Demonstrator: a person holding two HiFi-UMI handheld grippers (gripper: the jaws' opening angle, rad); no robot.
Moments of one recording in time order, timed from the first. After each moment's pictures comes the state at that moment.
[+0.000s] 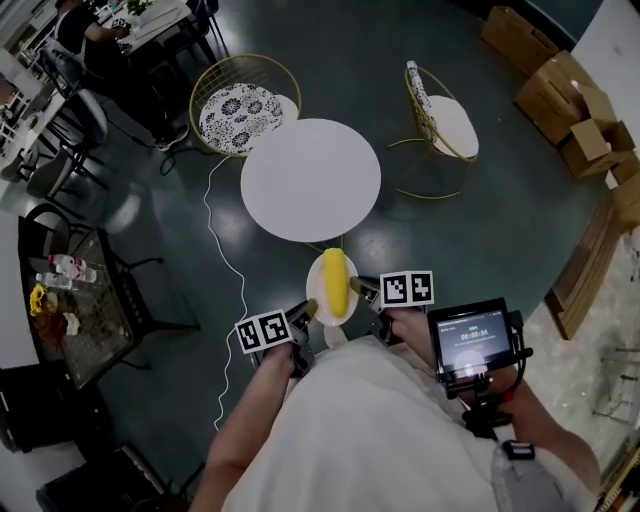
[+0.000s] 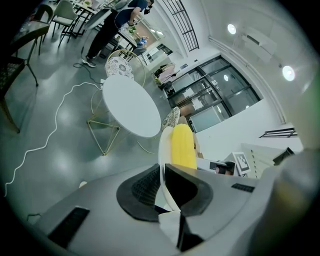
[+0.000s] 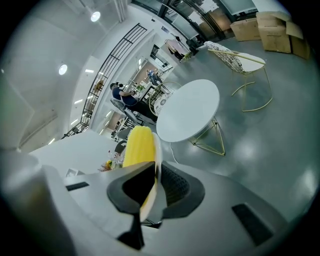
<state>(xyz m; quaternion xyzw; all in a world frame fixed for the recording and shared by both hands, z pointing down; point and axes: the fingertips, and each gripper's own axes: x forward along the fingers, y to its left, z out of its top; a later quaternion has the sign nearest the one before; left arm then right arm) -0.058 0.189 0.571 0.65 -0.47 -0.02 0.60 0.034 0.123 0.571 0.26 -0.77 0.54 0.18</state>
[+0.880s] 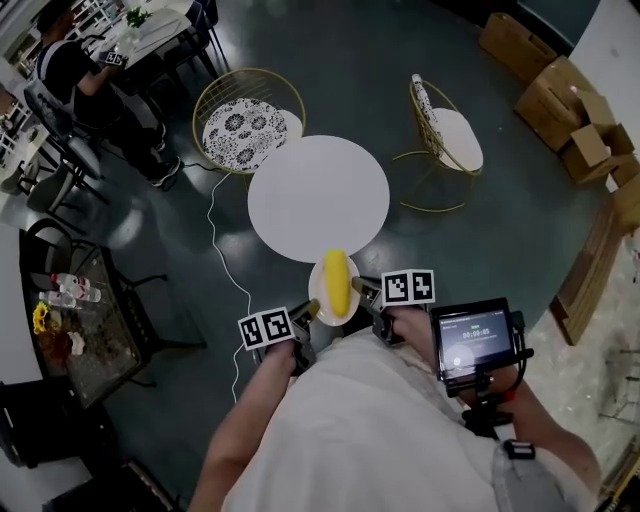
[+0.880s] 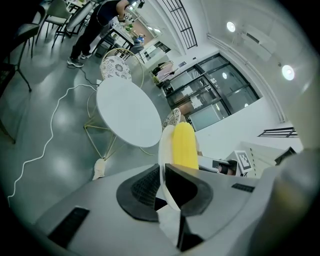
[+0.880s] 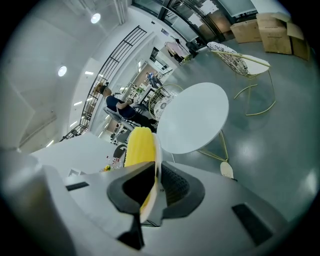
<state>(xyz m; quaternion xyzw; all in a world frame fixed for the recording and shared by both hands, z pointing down) -0.099 0.136 0.579 0.66 -0.45 -0.01 0.60 -0.005 0.072 0.571 0.27 -0.78 0.54 0.17</state>
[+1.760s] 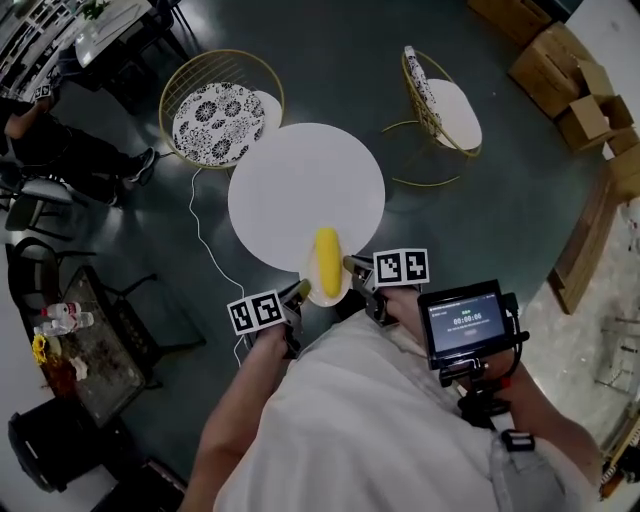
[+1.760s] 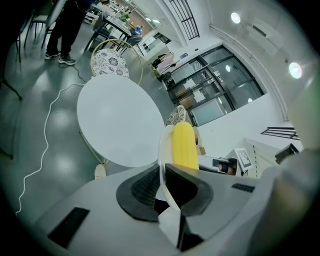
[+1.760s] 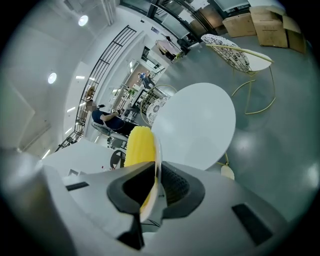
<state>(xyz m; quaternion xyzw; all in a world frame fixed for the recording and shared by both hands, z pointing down) -0.115 0.053 0.591 0.67 -0.43 0.03 0.60 -0.018 -0.004 0.587 0.29 -0.75 0.56 0.17</state>
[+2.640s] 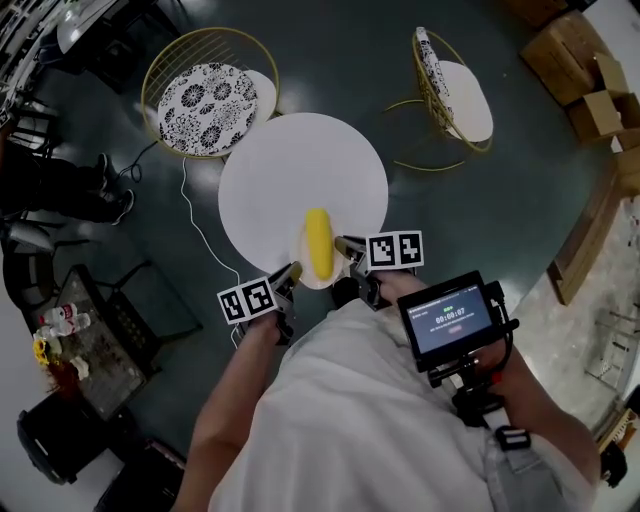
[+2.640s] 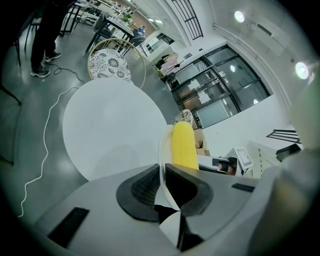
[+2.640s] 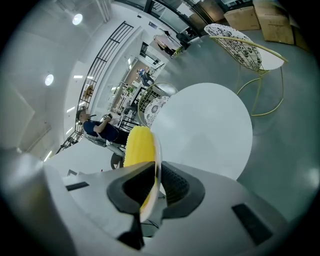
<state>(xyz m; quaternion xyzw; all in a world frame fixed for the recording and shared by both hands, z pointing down) -0.137 -0.057 0.619 0.65 -0.45 0.04 0.62 -0.042 -0.118 0.622 0.27 -0.74 0.59 0.19</state>
